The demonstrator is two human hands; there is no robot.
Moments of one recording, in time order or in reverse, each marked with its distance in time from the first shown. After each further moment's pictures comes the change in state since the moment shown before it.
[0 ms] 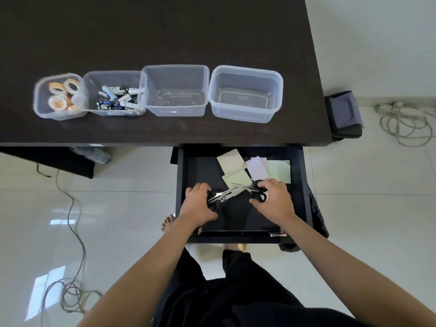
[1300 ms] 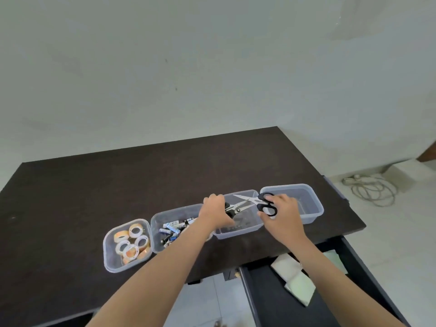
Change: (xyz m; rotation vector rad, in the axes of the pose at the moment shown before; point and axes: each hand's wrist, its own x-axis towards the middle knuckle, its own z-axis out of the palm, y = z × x) left_hand 0.136 0.000 -0.307 0.231 0.072 0.350; right_hand 0.117 -0.279 -0.047 0.041 0.620 -0.037
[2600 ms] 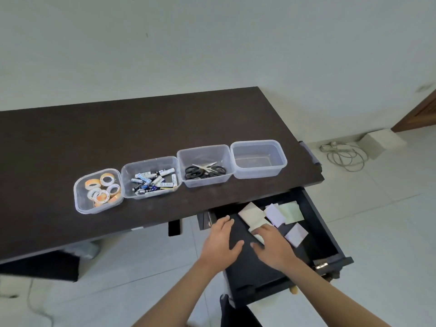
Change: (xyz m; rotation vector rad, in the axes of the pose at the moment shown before) left_hand -0.157 0.046 0.171 -0.295 0.006 0.174; right_hand -0.165 0.115 -0.014 -0.142 -0.541 0.069
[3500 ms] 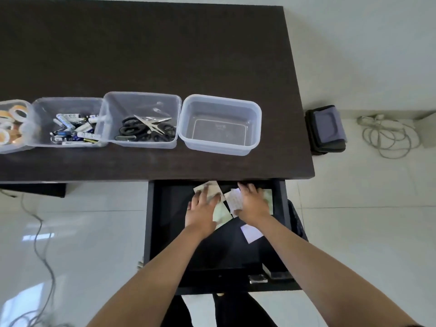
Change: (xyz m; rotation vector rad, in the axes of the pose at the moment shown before) left_hand 0.138 0.035 0.160 0.317 -0.238 -0.479; right_hand 0.139 0.170 -0.011 -0.215 -0.401 0.021
